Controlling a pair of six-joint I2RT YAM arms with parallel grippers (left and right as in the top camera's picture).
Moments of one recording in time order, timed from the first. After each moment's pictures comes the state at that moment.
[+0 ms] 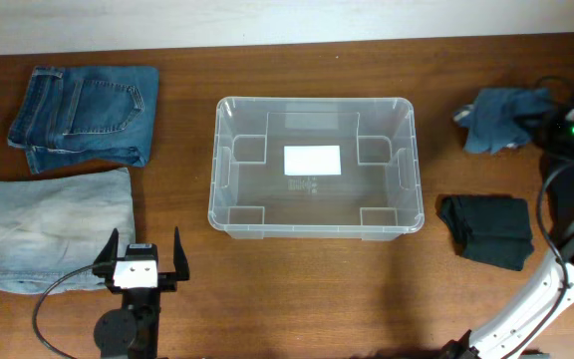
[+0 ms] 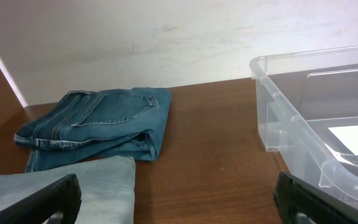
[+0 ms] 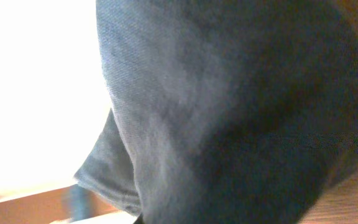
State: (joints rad) left arm 0.07 0.01 0.01 -0.08 0.03 0.14; right arm -0.72 2.38 1.88 -0.63 -1.01 0.27
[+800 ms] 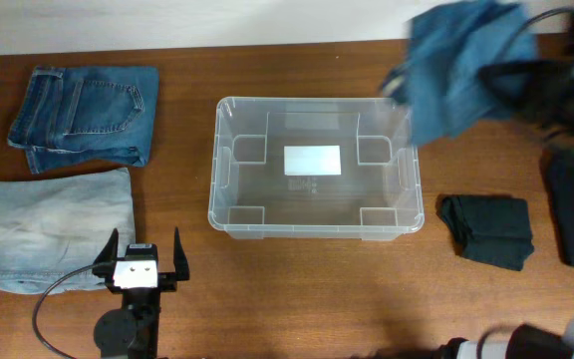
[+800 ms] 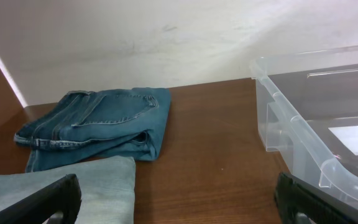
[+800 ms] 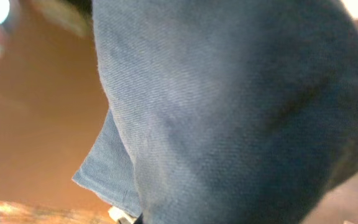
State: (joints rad) left arm 0.07 0.01 0.01 -0.08 0.03 0.14; right arm -0.38 1.54 1.92 -1.26 -1.18 0.13
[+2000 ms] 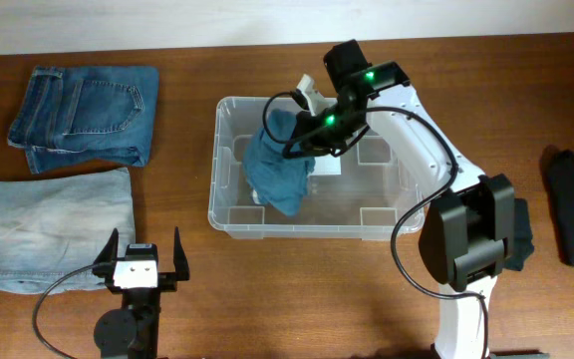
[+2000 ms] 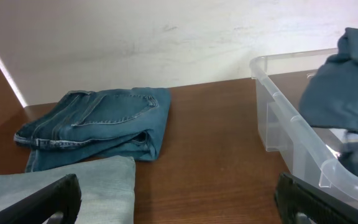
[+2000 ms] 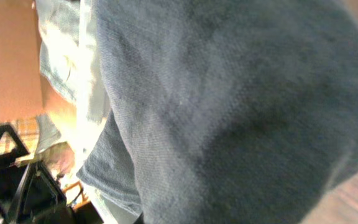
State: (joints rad) left arm 0.07 0.01 0.01 -0.08 0.03 0.14; right arm 0.34 2.14 1.91 -1.10 -0.73 0.15
